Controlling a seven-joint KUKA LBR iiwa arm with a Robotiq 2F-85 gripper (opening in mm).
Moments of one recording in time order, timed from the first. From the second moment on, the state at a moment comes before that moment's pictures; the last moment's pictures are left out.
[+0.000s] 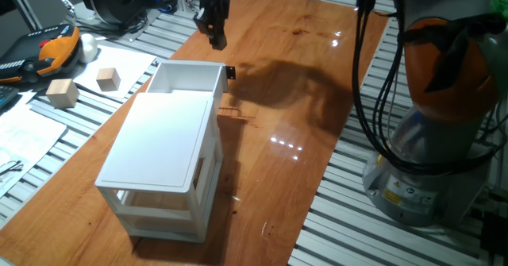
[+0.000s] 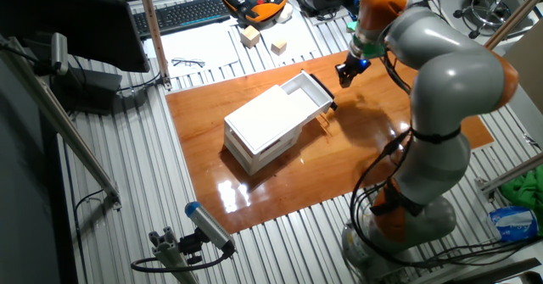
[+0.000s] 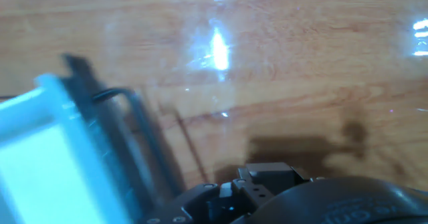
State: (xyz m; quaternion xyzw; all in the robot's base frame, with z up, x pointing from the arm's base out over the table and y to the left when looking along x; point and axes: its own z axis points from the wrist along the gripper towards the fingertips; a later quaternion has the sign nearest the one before) arm 0.539 -0.093 0.213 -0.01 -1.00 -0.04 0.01
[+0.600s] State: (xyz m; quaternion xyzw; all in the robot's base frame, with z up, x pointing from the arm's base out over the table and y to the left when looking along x) arm 0.528 -0.085 0.237 0.01 -1.00 -0.05 -0.02
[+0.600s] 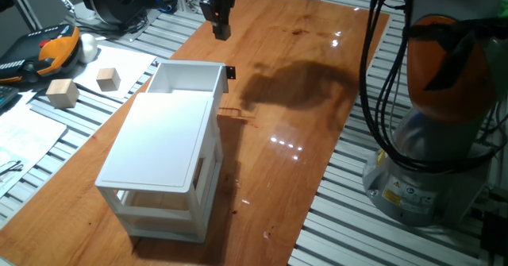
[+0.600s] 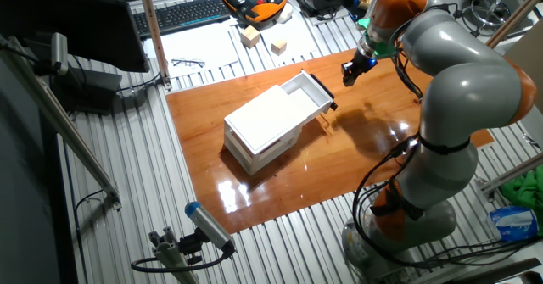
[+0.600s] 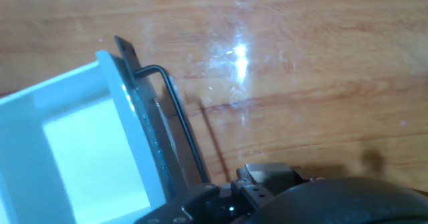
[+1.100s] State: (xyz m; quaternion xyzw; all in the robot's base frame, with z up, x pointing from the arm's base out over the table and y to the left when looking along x) arm 0.522 -0.081 0.241 0.01 -1.00 -0.04 -0.03
